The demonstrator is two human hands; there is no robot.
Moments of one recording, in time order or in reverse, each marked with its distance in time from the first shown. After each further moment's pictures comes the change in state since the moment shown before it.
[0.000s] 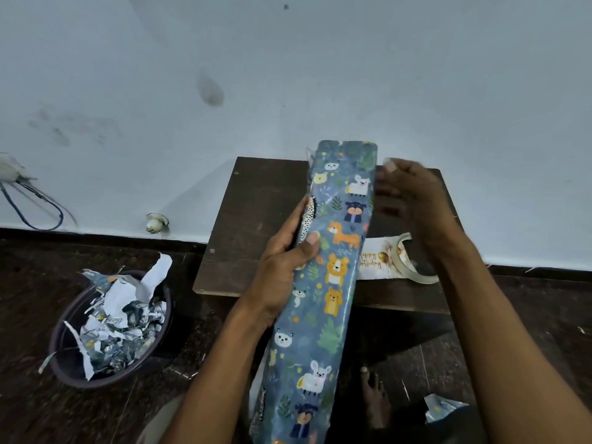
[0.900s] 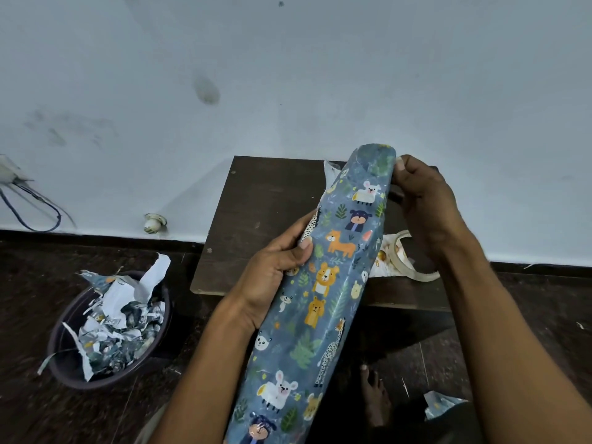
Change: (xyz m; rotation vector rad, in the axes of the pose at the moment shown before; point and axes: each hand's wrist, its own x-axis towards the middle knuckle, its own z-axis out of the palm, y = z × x) left_hand -0.005 0.007 -0.007 -0.073 -0.122 -0.165; right_hand -0.001 0.000 -0.005 0.057 -0.067 -0.103
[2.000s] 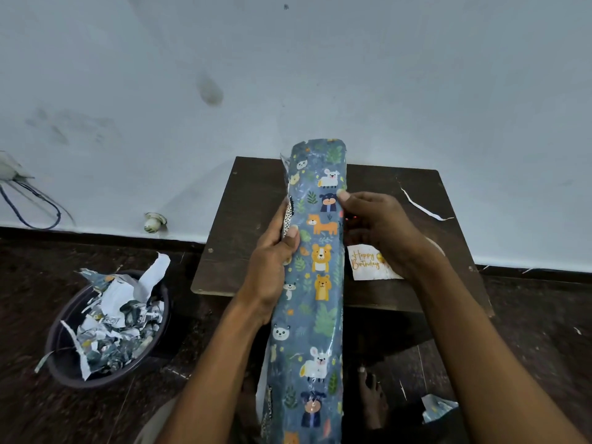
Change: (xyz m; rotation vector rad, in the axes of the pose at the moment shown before) left_hand 0.007 -0.002 0.003 0.048 0.275 0.144; right_hand -0.016 0.010 0.037 -0.102 -0.153 0.282
